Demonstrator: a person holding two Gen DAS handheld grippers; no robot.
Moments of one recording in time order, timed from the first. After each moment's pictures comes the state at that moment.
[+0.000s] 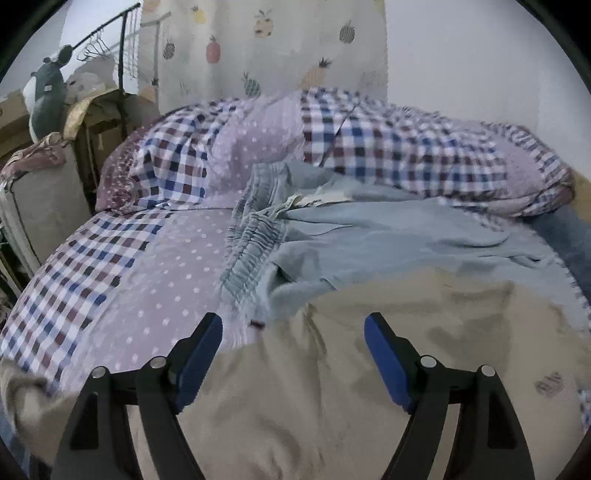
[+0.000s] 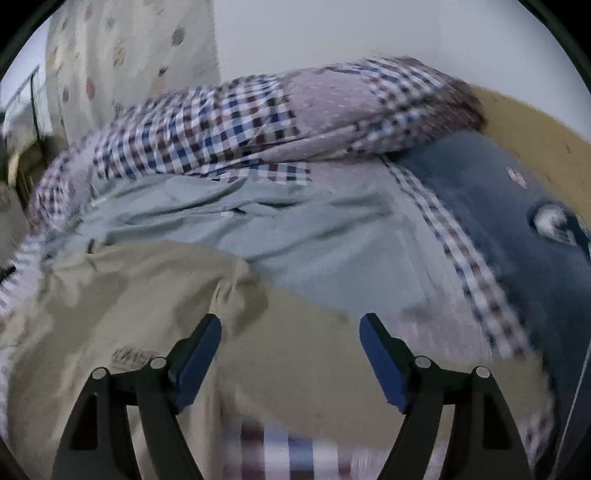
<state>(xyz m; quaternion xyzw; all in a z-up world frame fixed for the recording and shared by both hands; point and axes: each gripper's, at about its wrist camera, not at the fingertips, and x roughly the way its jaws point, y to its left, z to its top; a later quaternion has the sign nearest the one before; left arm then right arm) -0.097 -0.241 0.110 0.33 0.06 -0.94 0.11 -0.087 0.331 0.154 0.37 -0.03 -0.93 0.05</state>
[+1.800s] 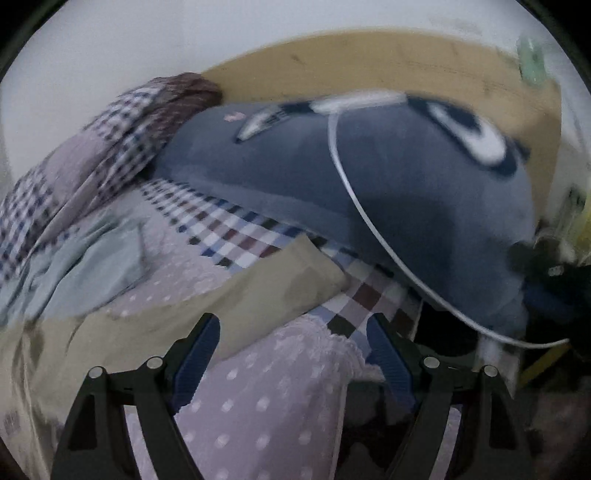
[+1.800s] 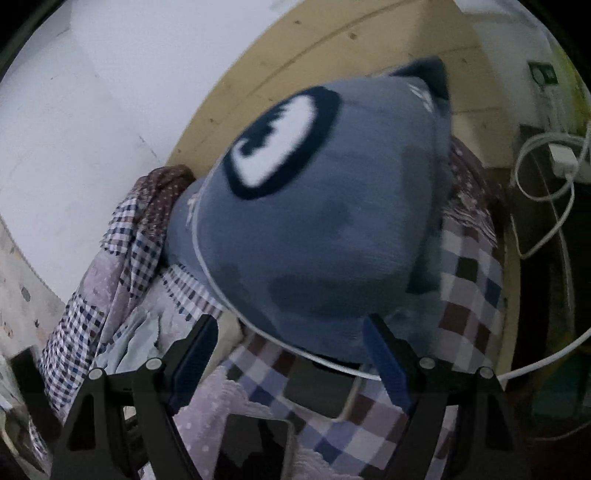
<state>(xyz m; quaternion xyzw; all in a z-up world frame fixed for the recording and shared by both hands) -0.007 0.591 0.073 0.32 -0.16 -0.88 -0.31 0.172 0.710 0.094 0.19 -0.36 -0.88 -0.25</state>
